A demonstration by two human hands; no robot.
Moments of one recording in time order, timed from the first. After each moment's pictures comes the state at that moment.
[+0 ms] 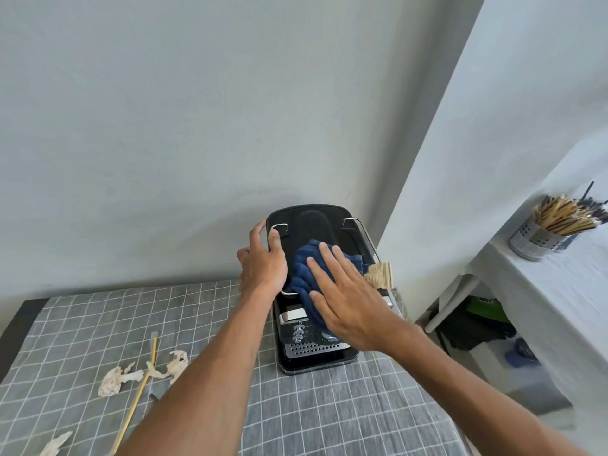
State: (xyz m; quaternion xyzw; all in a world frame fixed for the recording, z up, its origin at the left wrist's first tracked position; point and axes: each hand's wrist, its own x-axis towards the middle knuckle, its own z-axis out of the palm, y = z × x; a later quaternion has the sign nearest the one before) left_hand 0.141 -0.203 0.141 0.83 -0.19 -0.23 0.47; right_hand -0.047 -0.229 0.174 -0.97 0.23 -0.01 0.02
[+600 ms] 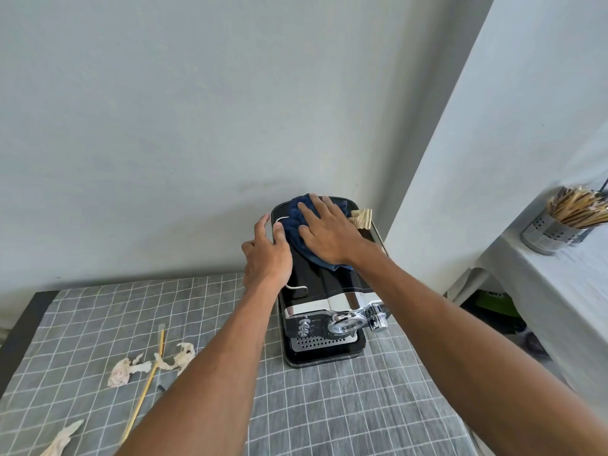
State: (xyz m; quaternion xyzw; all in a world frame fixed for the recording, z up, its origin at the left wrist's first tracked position) left_hand 0.143 -0.203 0.145 0.84 -0.18 -0.24 0.45; right_hand 0.053 -0.319 0.173 -0.96 0.28 0.01 0.06
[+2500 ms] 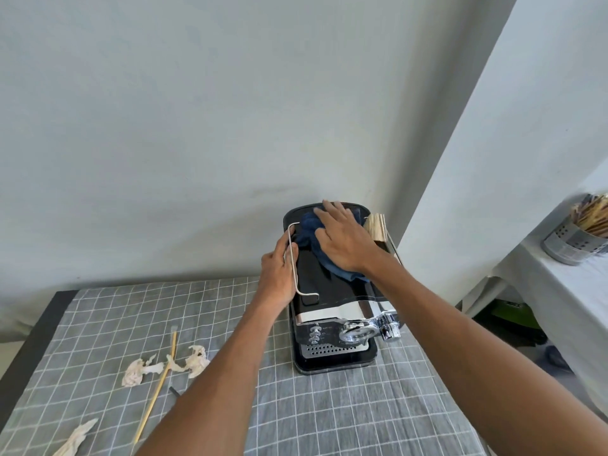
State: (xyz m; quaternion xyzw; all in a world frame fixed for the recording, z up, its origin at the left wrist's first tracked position) left_hand 0.160 -0.196 0.105 0.73 -0.32 -0.27 0.54; right_hand 0.047 -0.311 0.181 -0.93 0.30 -0.07 0.17
